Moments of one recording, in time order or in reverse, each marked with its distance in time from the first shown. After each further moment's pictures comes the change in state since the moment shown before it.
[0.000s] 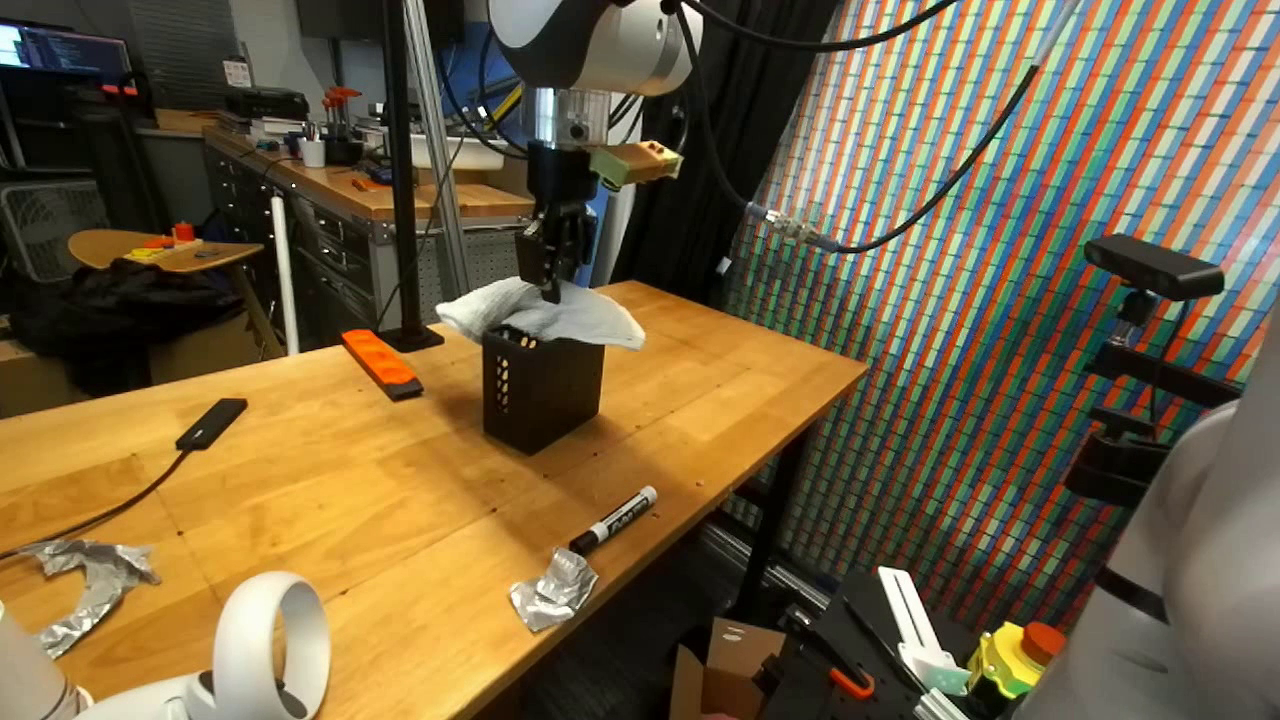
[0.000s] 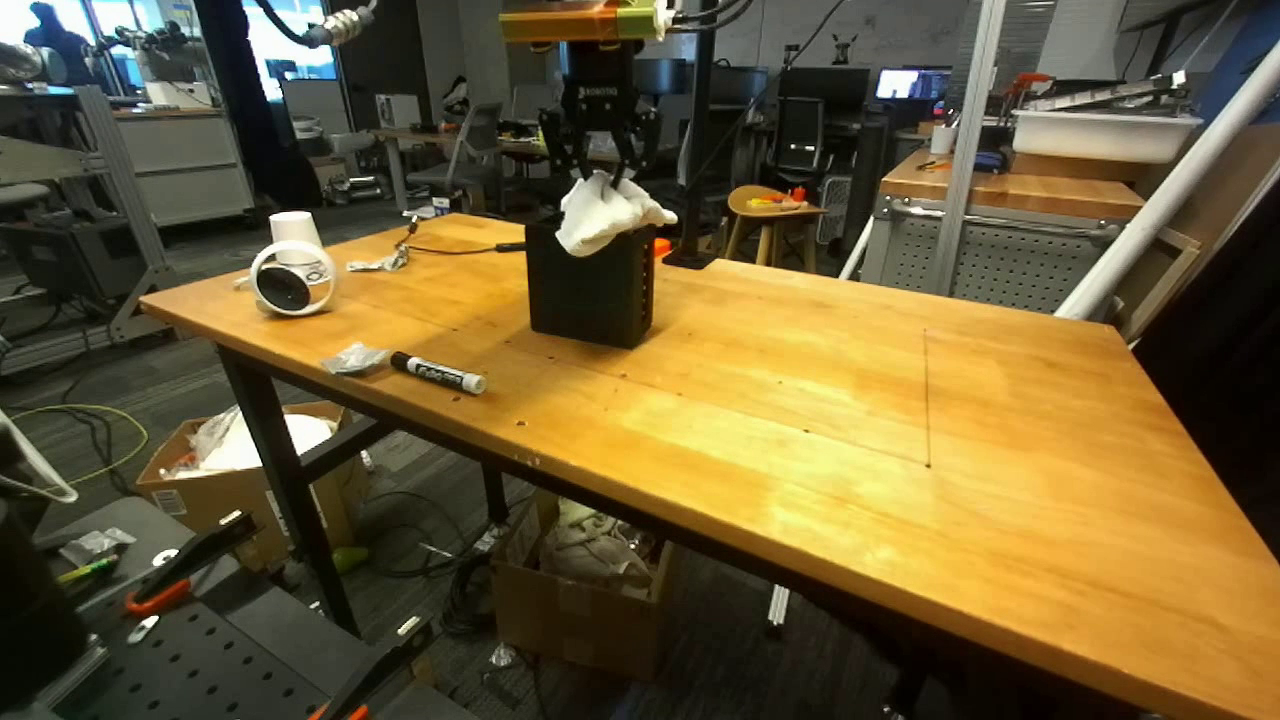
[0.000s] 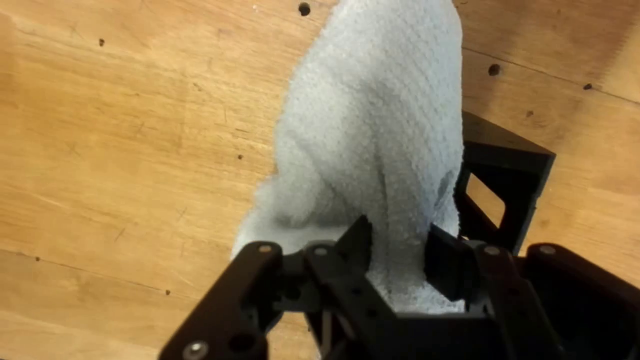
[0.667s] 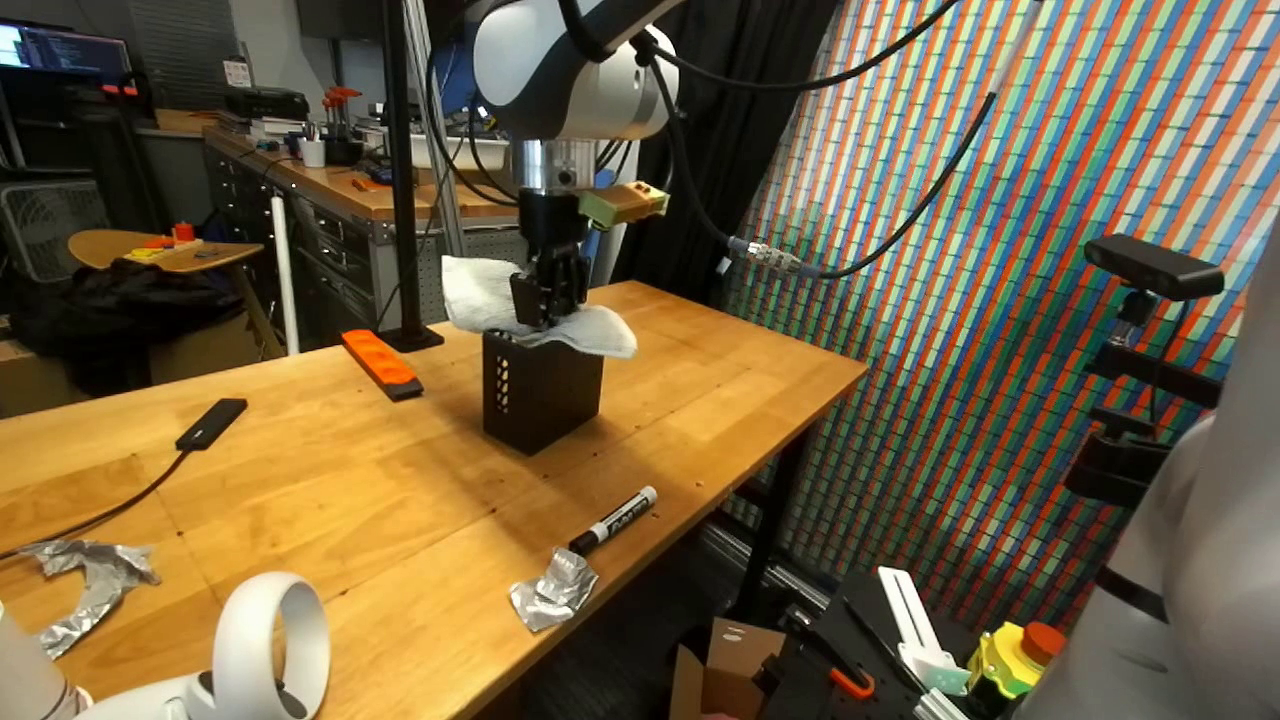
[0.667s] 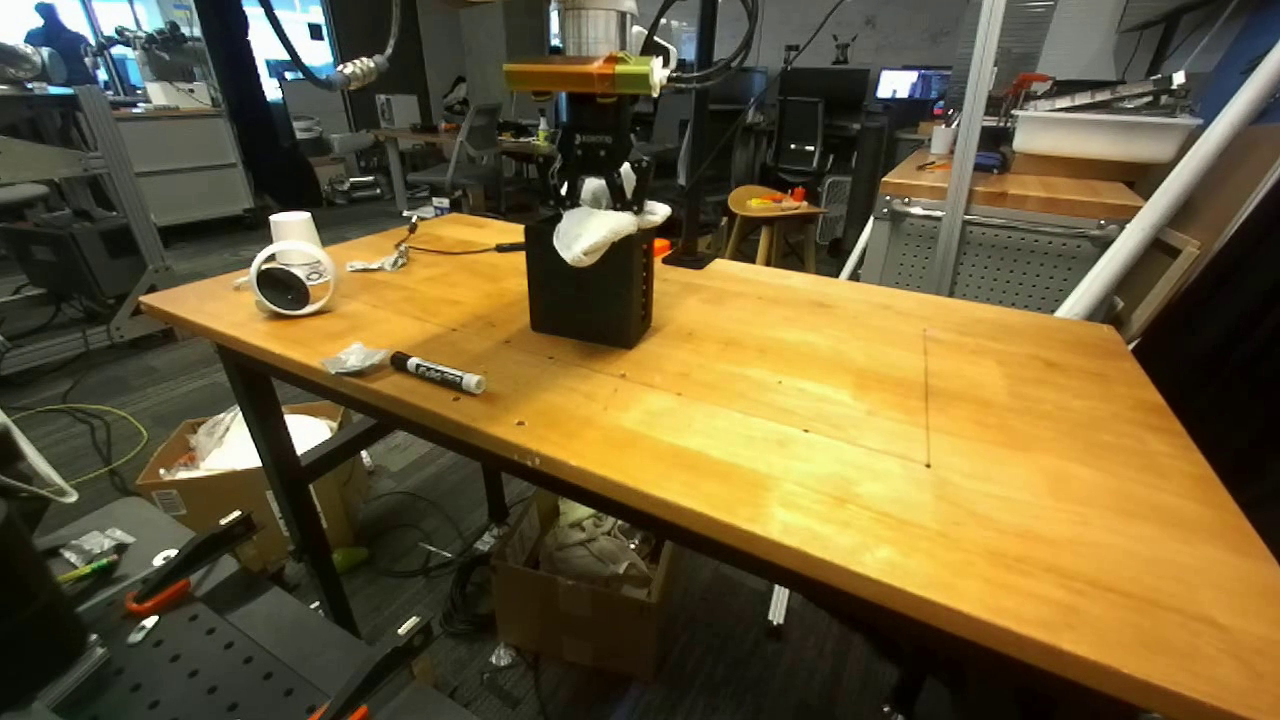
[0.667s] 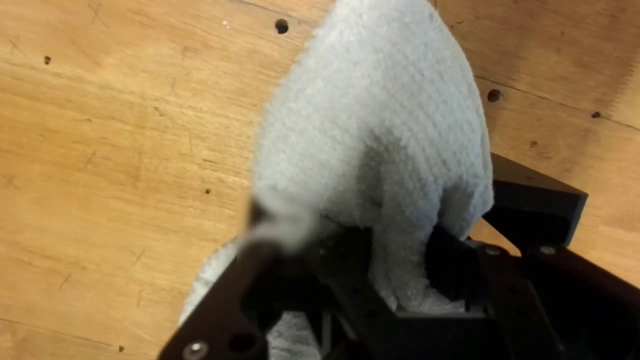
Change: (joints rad) arm -0.001 0.076 0.012 -0.003 0.006 -0.004 -0.001
